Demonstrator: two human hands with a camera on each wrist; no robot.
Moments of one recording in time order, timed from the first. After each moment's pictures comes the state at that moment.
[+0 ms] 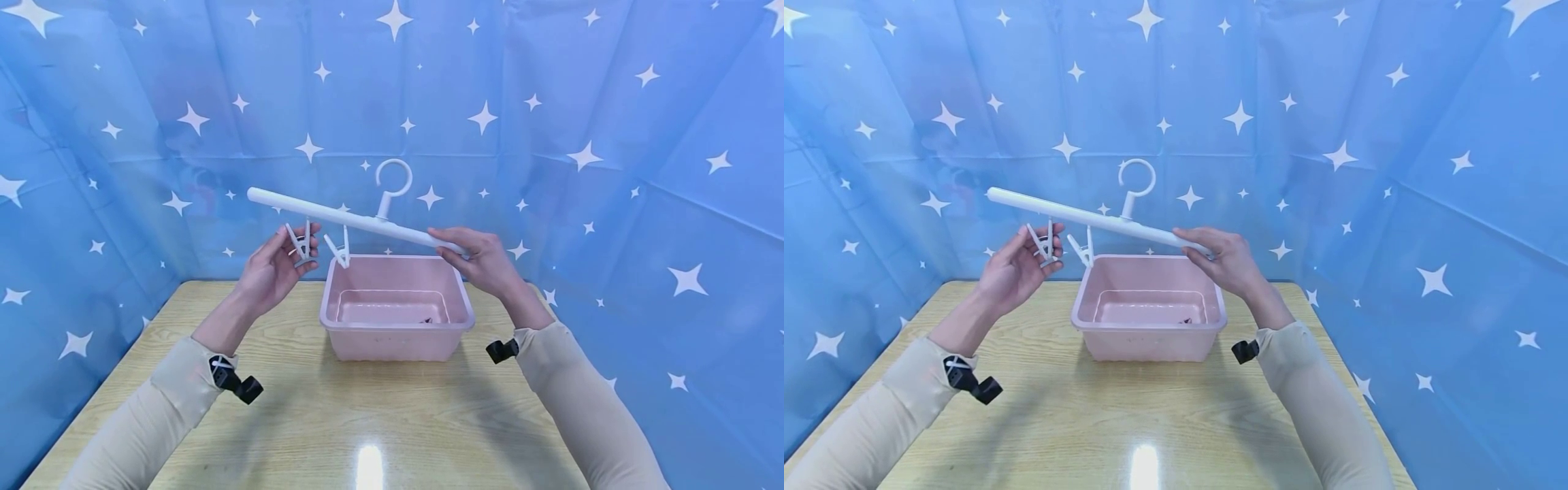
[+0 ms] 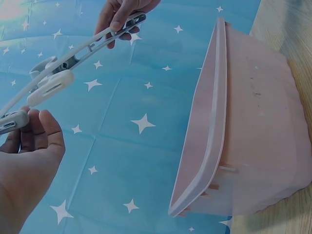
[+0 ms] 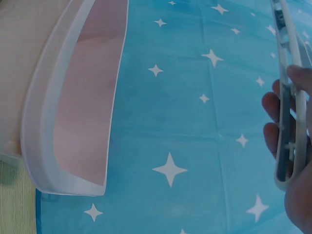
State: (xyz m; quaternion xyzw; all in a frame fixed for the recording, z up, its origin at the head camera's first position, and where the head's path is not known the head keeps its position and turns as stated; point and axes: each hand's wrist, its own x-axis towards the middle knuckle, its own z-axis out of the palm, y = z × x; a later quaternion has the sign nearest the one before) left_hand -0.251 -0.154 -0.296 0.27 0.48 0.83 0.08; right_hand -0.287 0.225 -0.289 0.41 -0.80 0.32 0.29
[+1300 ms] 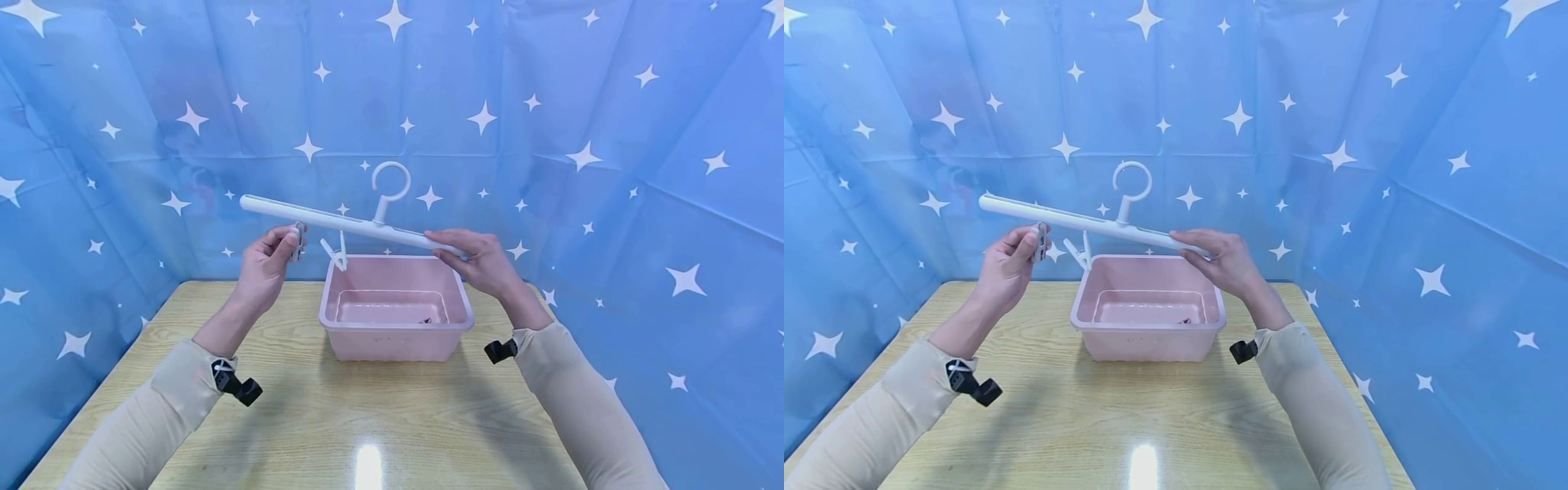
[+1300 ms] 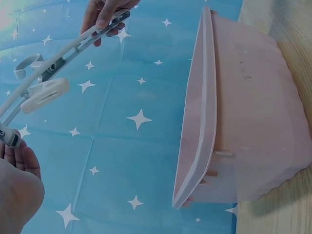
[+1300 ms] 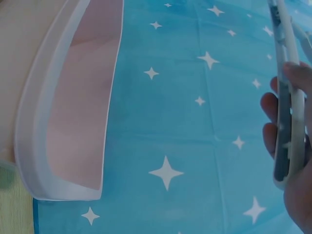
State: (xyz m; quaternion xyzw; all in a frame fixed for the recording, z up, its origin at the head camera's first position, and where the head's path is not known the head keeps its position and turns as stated) left_hand -0.250 -0.147 -0.303 0.20 0.61 0.75 -0.16; right_hand -0.287 0.222 -0.289 0.43 -0.78 0.33 0.31
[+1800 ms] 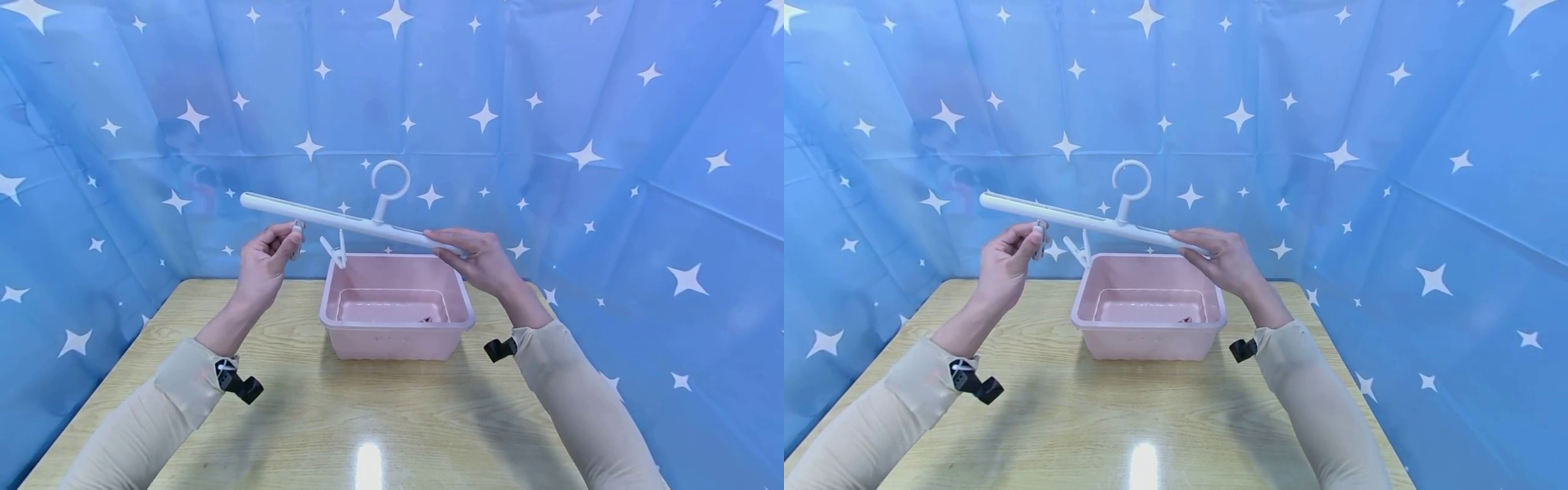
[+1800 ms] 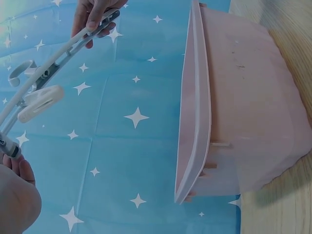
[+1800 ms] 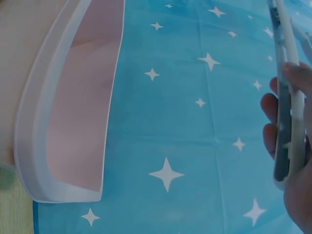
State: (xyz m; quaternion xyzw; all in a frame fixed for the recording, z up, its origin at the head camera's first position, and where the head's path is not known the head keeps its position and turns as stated) left_hand -0.248 -0.148 -0.303 0.15 0.69 0.67 -0.24; right_hand -0.291 0.221 -0.290 0.45 -0.77 0.33 0.31
